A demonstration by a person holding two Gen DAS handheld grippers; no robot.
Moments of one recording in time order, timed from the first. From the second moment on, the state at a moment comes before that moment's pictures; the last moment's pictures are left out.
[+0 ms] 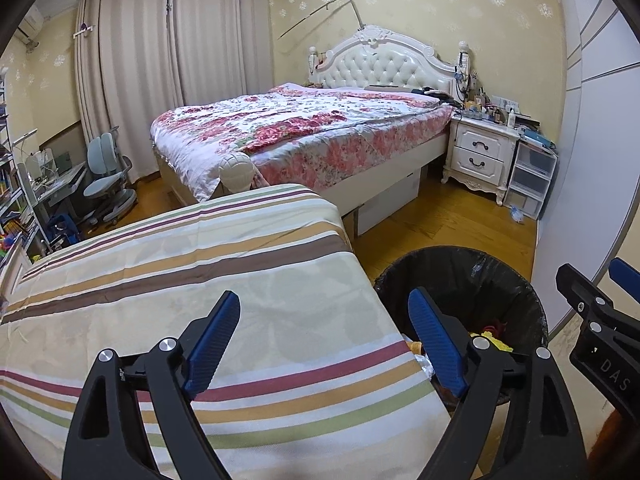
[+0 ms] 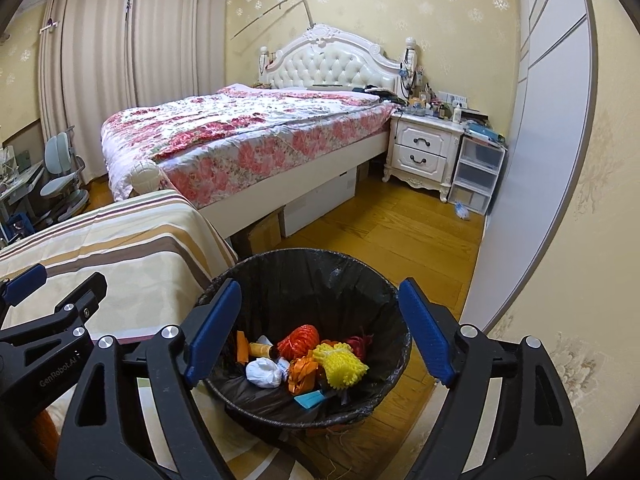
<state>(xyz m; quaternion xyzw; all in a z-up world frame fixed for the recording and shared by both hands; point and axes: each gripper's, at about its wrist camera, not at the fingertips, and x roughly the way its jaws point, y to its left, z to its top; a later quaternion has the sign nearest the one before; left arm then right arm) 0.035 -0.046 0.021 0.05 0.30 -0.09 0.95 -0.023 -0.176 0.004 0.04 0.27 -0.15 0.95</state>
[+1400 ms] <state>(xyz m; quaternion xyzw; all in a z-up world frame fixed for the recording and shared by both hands) -0.027 -0.004 0.035 0.03 0.28 -0.06 0.96 -0.086 -0.140 0.025 0.04 0.24 -0.13 0.96</state>
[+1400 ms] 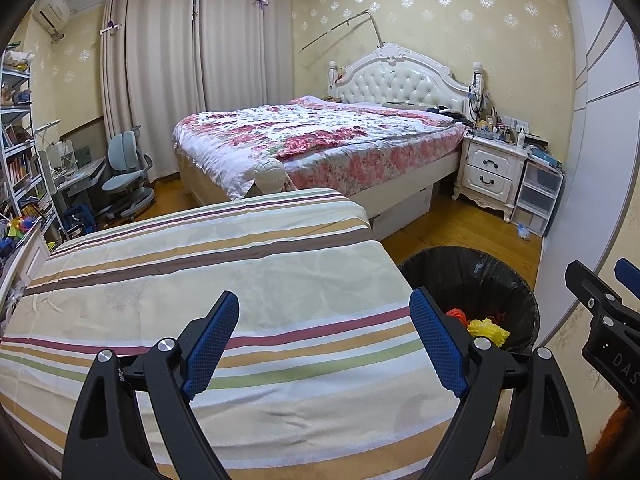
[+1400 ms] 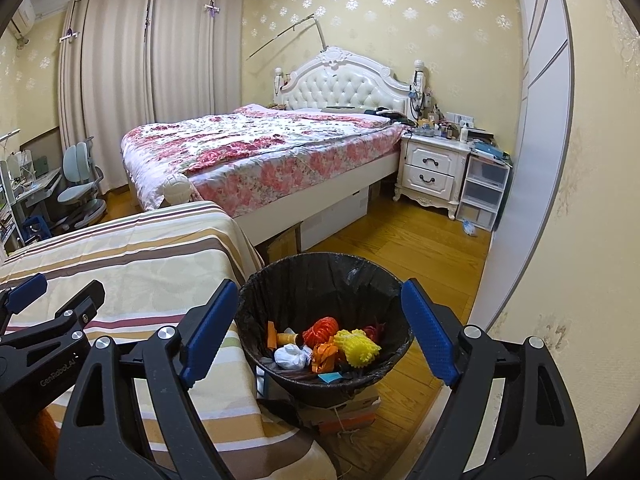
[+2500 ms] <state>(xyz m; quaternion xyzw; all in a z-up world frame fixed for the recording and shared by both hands) -0.026 -0.004 0.035 0.03 0.28 -0.06 0.96 -0.085 -0.143 0.025 0.04 0.24 -0.13 0.96</state>
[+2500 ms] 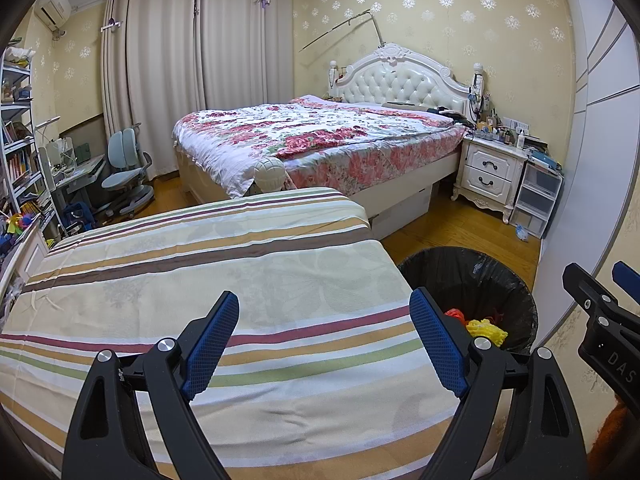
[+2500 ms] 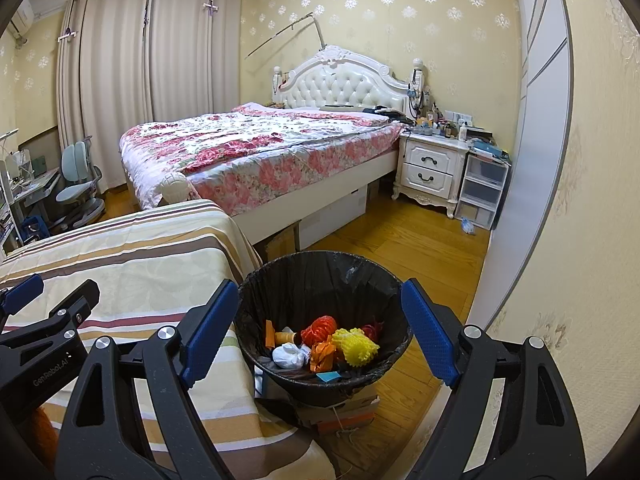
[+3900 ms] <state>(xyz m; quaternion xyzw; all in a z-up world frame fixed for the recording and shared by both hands) -0.034 -0.021 0.036 0.03 0.27 -0.07 0.96 -0.085 -0.143 0.027 0.04 0.24 -0.13 0.96</state>
